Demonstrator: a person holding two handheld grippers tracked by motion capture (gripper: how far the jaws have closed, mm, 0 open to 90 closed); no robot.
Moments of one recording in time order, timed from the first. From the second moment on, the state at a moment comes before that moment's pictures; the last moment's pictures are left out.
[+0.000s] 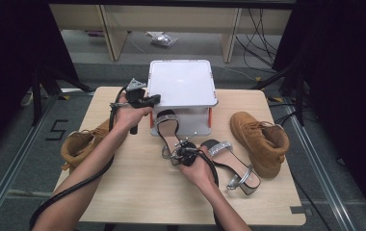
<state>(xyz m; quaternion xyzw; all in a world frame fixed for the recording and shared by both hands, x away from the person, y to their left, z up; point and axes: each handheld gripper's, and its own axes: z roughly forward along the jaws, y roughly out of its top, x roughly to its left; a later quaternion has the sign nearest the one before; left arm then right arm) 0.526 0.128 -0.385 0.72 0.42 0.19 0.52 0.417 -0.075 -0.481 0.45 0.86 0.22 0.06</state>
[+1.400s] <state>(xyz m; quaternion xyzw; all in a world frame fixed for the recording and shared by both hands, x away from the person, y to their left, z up) 0.526 0.127 -0.385 0.72 0.42 0.20 0.52 0.480 -0.044 -0.457 0.49 0.80 0.30 0.19</state>
